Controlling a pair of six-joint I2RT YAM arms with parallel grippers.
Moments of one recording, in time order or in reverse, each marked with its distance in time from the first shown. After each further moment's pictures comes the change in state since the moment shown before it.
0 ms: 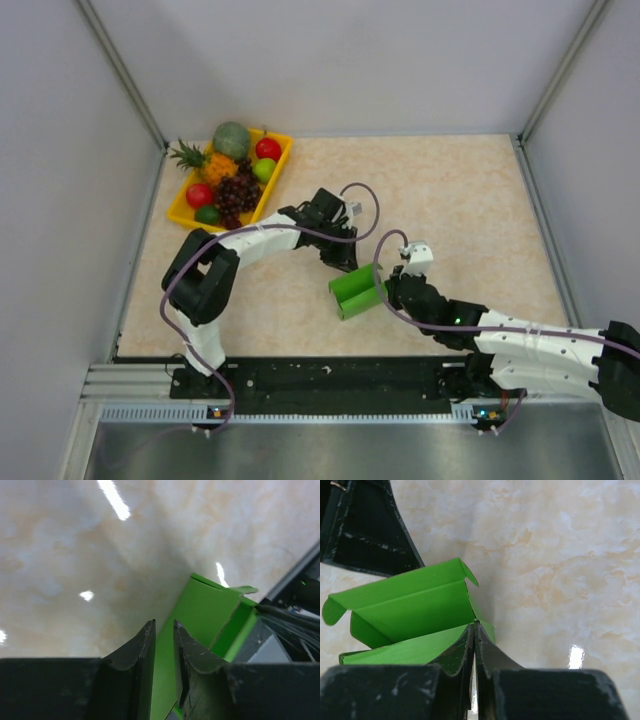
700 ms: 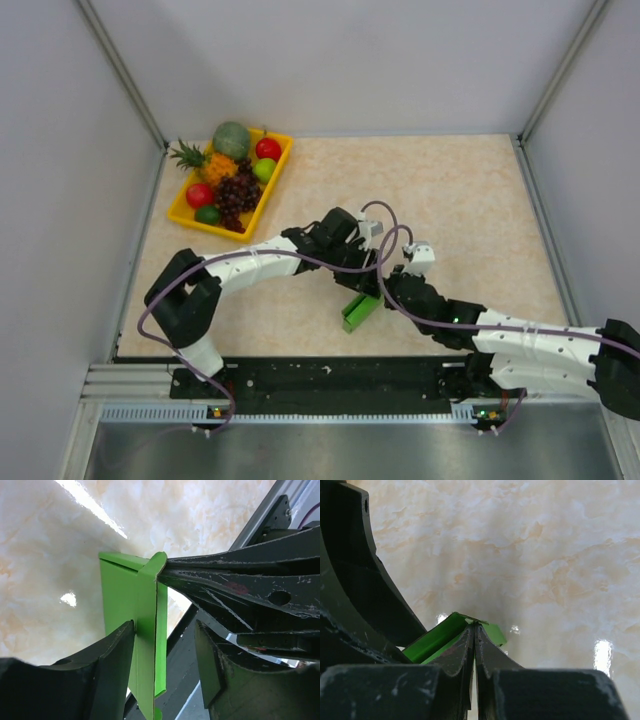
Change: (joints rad) left arm -0.178 -0.174 -0.124 0.098 0.084 -0.028; right arm 0.000 0.020 0.000 0.026 -0.016 0.103
